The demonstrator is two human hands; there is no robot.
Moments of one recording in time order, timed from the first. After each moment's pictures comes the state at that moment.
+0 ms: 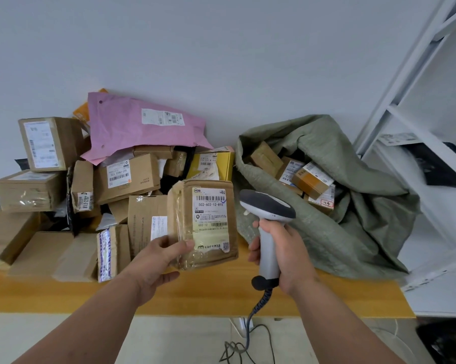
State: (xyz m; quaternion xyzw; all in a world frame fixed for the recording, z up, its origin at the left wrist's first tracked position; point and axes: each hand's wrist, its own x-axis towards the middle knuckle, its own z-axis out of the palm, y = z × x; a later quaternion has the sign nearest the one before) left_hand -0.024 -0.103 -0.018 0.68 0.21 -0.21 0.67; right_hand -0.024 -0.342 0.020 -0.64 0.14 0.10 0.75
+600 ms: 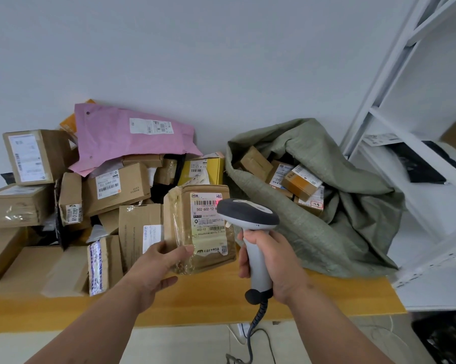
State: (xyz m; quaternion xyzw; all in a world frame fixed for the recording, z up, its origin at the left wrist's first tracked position) left_hand -0.017 -0.113 -0.021 0.70 0.20 -0.20 0.66; right_hand -0.034 -0.343 0.030 -0.63 0.08 0.15 0.76
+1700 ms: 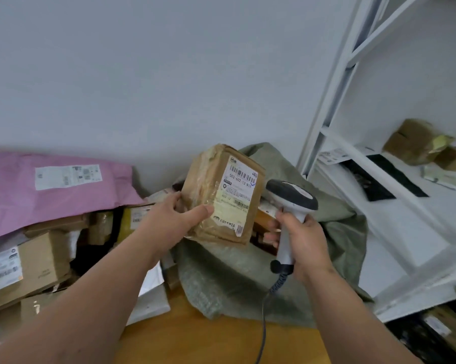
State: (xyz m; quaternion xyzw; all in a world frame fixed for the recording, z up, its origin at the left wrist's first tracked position) left_hand 0.166 -0.237 0.080 0.84 -0.01 -0.16 0.52; right_hand 0.104 -0.458 0.050 -0.63 0.26 -0.13 0.72
